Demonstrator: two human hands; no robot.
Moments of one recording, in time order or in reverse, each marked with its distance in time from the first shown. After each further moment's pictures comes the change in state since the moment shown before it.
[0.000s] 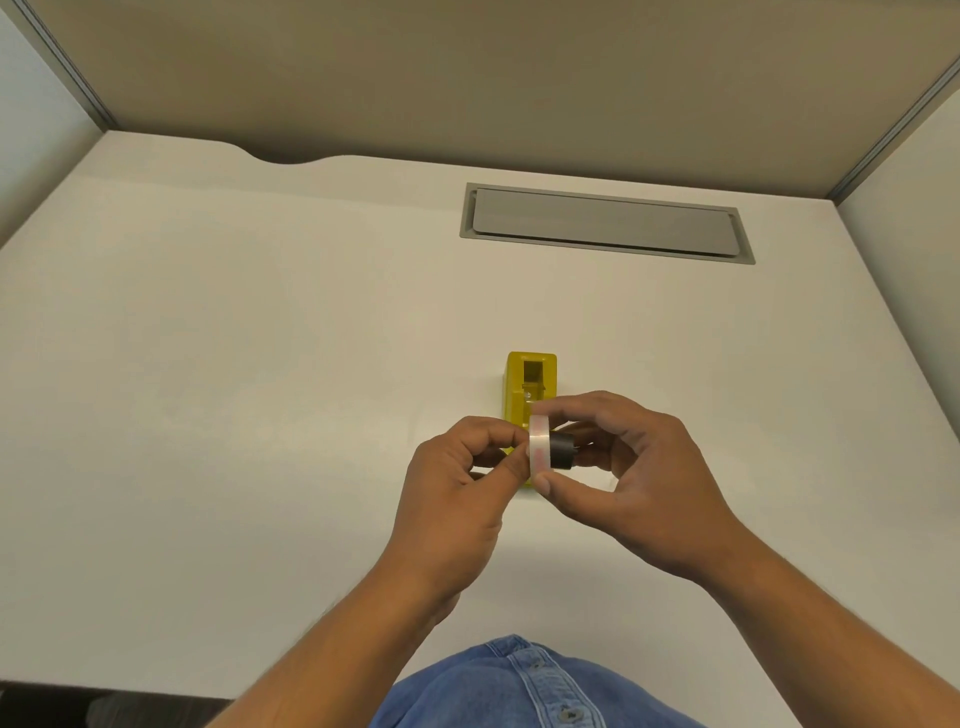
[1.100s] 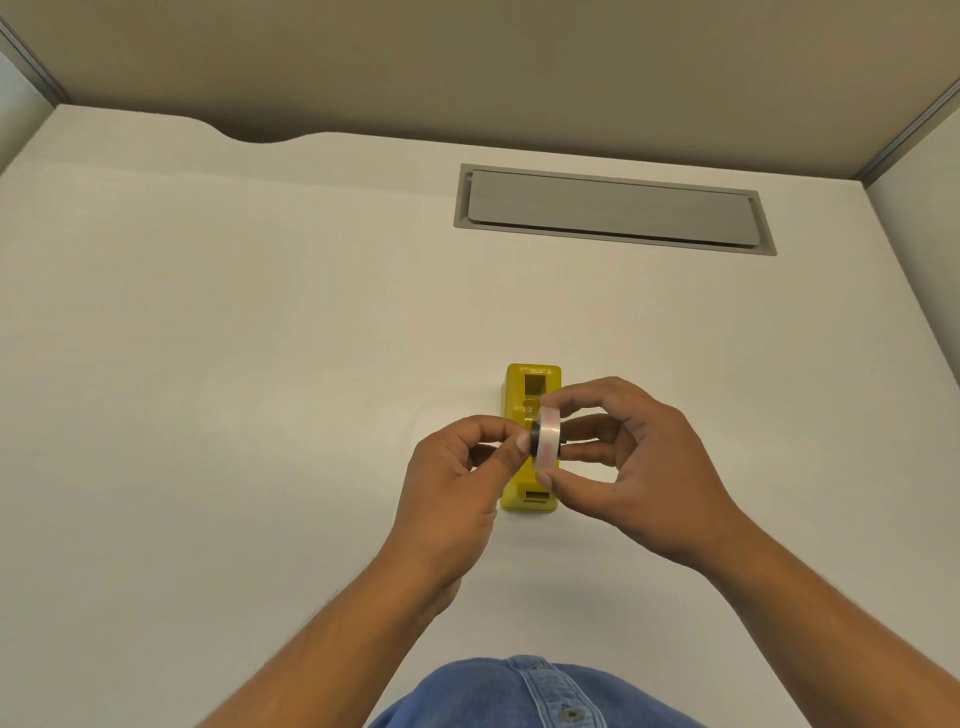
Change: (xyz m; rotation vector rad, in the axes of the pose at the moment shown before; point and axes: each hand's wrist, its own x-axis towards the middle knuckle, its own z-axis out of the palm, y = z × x) left_hand 0.056 -0.012 0.003 -0.066 0.002 -0.104; right_hand 0.049 0.028 -0.010 0.068 0.003 0.057
